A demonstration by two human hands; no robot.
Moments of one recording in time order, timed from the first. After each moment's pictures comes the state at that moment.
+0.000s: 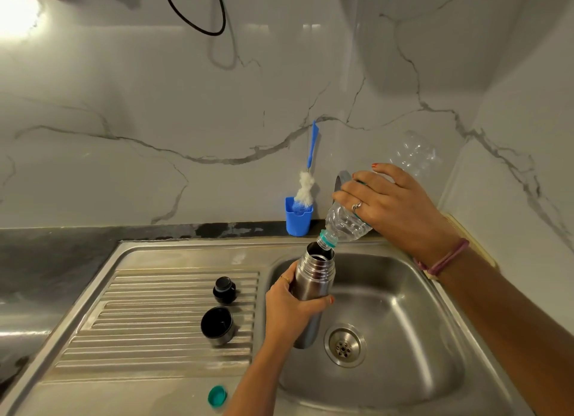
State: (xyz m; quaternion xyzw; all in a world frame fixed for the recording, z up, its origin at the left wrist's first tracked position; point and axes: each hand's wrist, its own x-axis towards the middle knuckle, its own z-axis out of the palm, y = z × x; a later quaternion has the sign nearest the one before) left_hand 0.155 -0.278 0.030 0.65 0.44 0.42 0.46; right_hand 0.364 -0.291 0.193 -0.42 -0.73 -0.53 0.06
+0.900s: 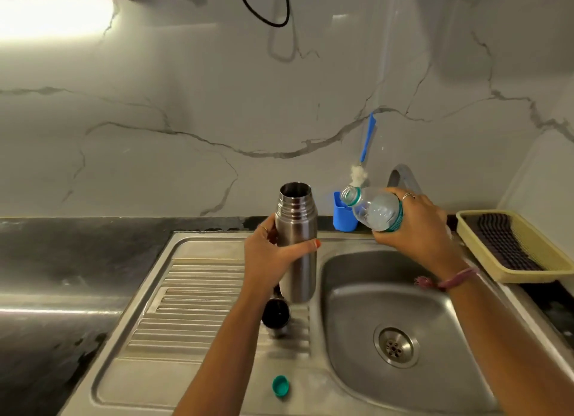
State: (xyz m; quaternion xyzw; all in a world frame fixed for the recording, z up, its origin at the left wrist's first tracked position) left_hand 0.040 -0.216 0.116 0.61 0.46 0.48 0.43; right_hand 0.280 -0.260 0.151 -0.72 -0.61 -0.05 0.33
